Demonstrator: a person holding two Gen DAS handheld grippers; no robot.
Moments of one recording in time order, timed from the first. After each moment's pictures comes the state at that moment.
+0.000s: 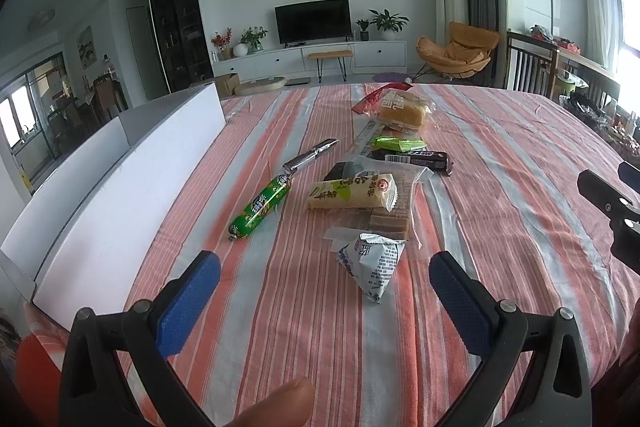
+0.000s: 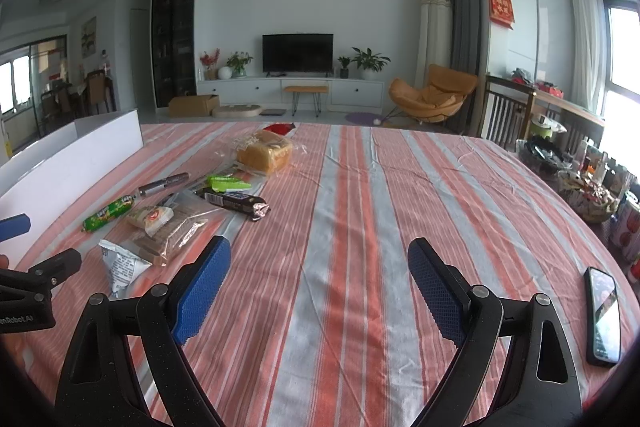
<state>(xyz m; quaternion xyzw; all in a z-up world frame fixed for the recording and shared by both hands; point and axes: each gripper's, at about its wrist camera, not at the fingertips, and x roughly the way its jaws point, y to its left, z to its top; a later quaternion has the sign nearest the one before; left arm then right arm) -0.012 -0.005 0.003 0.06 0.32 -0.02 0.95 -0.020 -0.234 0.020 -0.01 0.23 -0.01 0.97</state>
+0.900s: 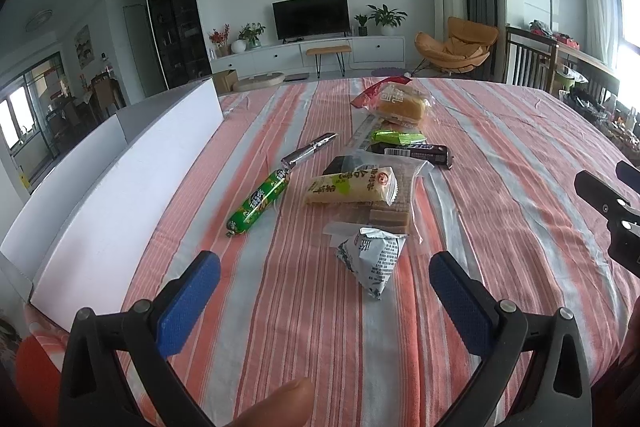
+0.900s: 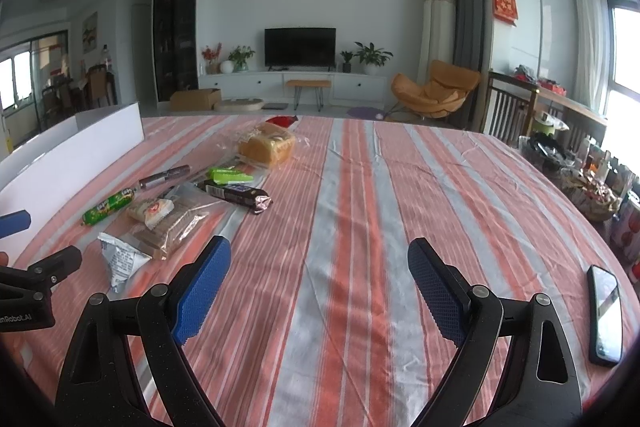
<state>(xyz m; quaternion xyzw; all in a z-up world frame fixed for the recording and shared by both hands) -0.010 -0.004 0.000 0.06 0.33 -0.02 0.94 -0.018 -0.230 0.014 -0.01 0.24 -0.01 0.97</state>
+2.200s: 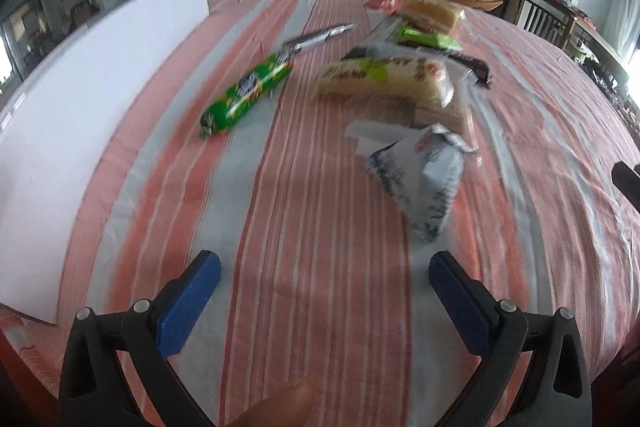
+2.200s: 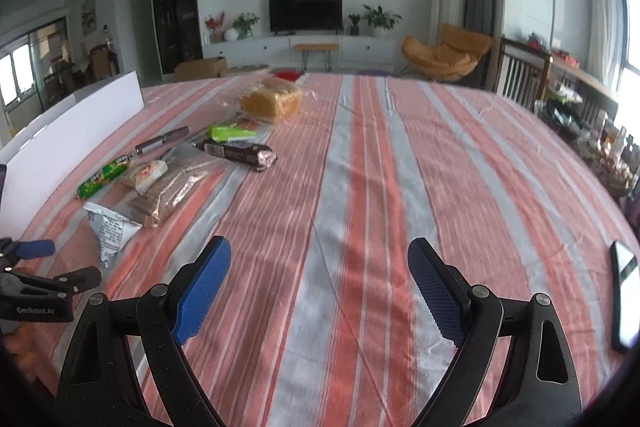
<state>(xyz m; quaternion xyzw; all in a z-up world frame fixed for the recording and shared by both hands) 0.035 0.030 -0.067 0.01 0.47 -0.03 0.88 0.005 -0.240 -0.016 0.01 0.33 0.01 0.94</state>
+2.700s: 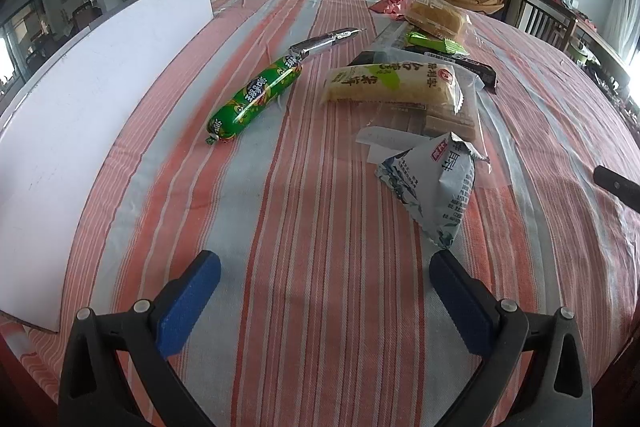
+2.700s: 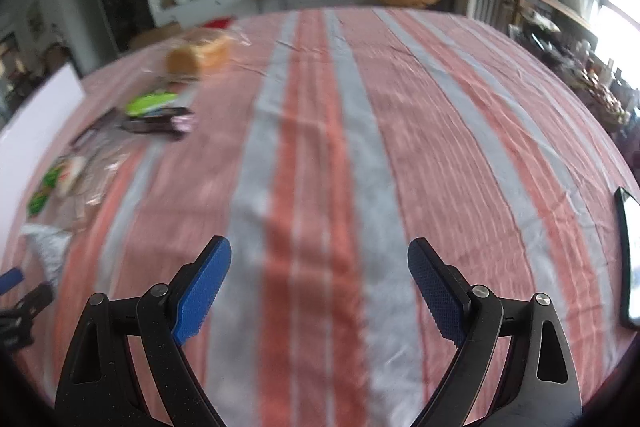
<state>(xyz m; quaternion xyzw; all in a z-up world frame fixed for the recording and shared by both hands) 0.038 0.032 -0.066 0.01 0.47 -0.03 0.88 0.048 -0.293 -0.043 0.07 0.44 -0.07 0.89</state>
